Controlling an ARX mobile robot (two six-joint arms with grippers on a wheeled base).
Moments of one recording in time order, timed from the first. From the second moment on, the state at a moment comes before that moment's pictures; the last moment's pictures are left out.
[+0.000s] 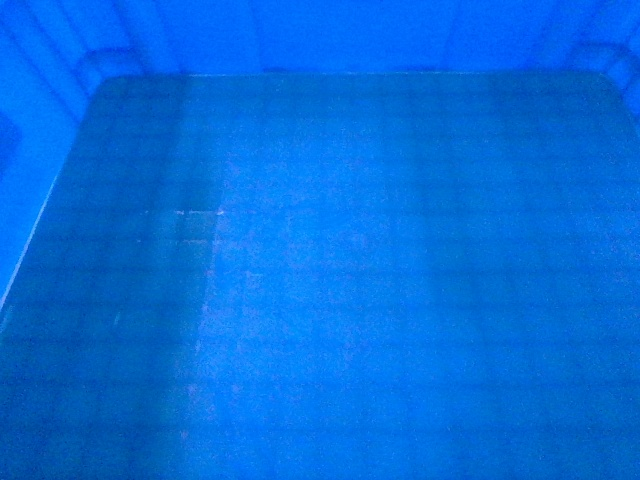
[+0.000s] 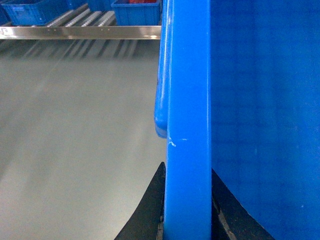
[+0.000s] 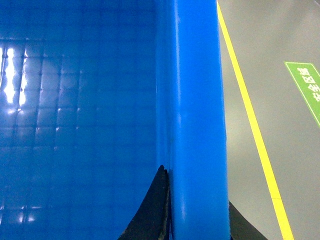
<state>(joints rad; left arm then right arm) -0.81 0.60 0.51 -0.46 -0.84 -0.33 0.54 0.59 0.48 -0.32 0.53 0.18</state>
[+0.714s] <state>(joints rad) -0.81 0.60 0.51 -0.46 -0.84 -0.33 0.54 0.59 0.48 -0.32 0.53 0.18</state>
